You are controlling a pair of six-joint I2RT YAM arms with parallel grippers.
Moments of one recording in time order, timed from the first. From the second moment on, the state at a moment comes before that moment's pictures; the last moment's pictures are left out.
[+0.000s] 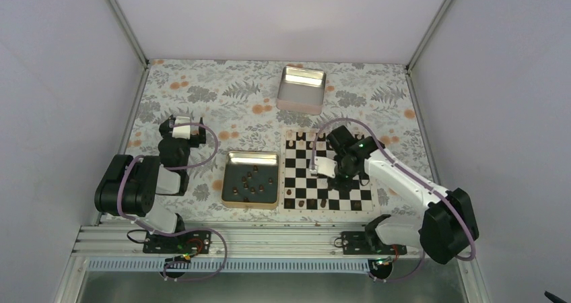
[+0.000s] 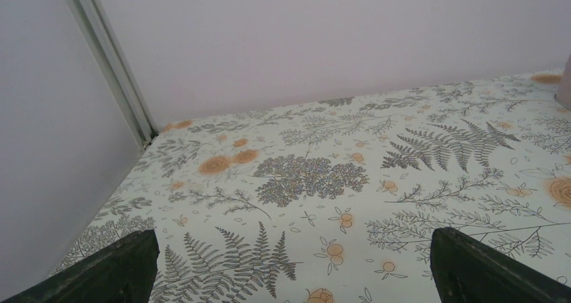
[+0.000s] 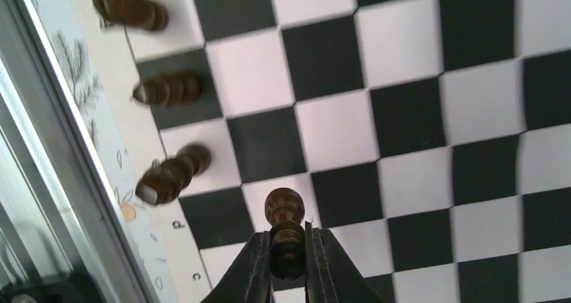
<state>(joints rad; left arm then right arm) -0.02 1.55 0.21 1.27 -0.05 0.12 0.57 1.25 0.87 -1.01 -0.14 -0.78</state>
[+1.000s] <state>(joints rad) -0.02 1.55 0.21 1.27 -0.05 0.12 0.54 1.16 0.68 -1.00 -0.18 -0.87</state>
